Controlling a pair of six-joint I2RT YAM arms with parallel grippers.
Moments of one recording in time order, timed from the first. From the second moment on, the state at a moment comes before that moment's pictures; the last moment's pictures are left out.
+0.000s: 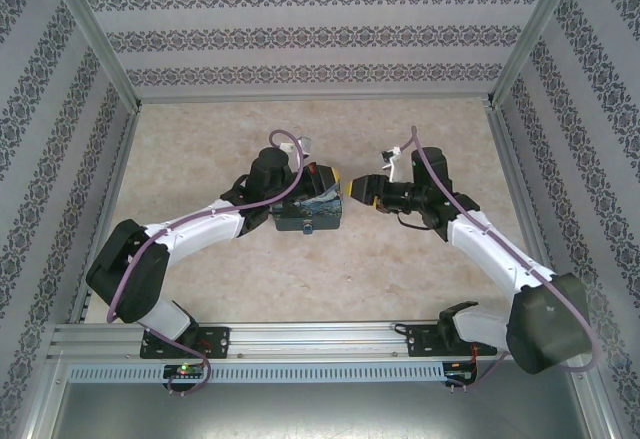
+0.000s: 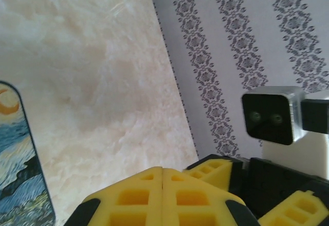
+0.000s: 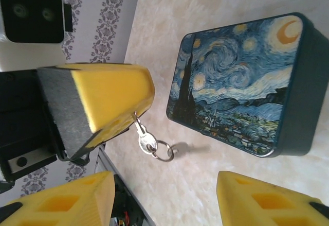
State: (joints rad) left arm -0.62 1.55 0.94 0.32 0.37 -0.95; right arm 0.33 1.23 0.79 -0.14 -0.78 0.71
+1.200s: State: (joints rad) left arm -0.62 1.55 0.91 0.45 0.37 -1.09; right arm 0.35 1.29 0.82 -0.01 -0.78 0.77
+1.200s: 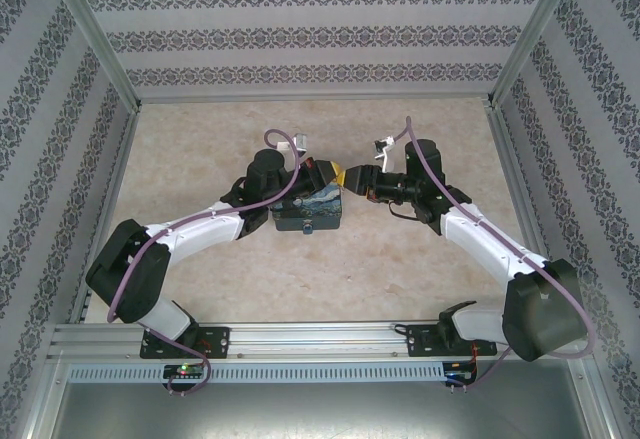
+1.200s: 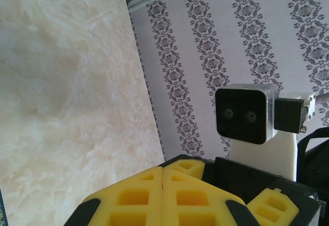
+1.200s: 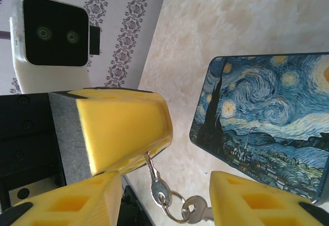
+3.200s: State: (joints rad) left arm -0.57 1.43 0.86 0.12 0.30 -1.37; right arm 0.47 1.25 0.79 -0.13 -0.57 0.69
